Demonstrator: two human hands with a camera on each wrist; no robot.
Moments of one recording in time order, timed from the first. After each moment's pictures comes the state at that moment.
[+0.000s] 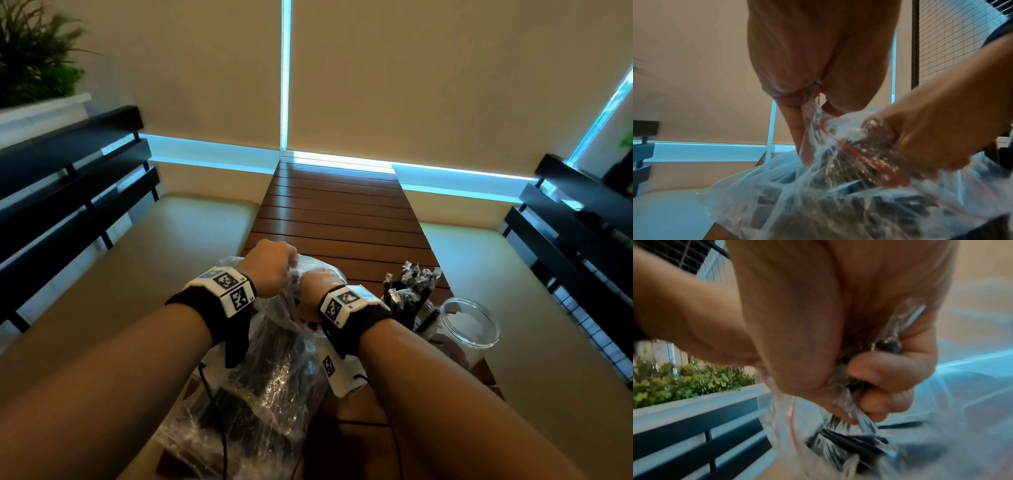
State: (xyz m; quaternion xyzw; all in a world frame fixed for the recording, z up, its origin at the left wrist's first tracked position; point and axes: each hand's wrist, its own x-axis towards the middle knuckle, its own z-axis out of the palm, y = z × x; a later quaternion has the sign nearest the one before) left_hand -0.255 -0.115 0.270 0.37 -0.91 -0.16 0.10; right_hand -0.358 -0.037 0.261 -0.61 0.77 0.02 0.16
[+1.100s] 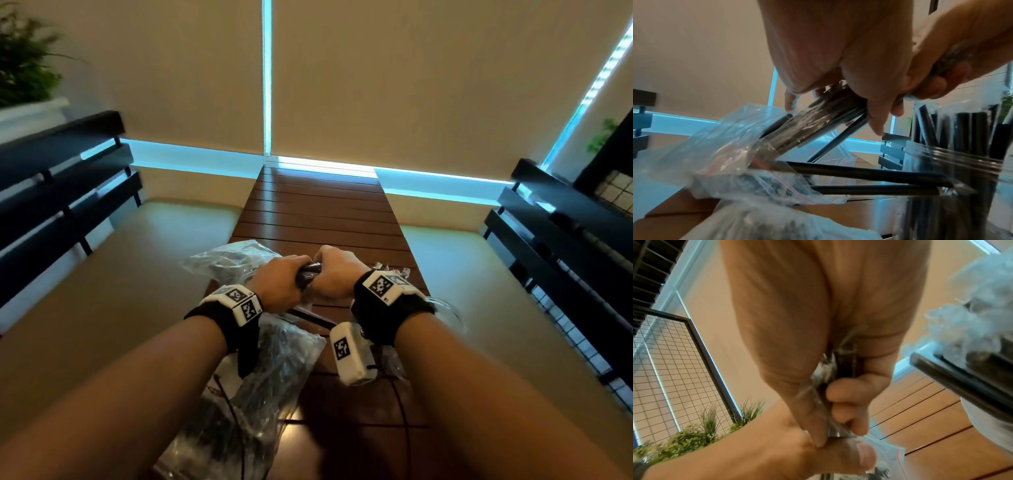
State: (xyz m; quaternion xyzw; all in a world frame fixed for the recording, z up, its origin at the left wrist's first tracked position) left_hand -0.303 -0.085 0.246 0.28 -0.92 -0.23 0.16; right_hand -0.419 0.003 0.311 -0.54 0.80 -0.13 0.23
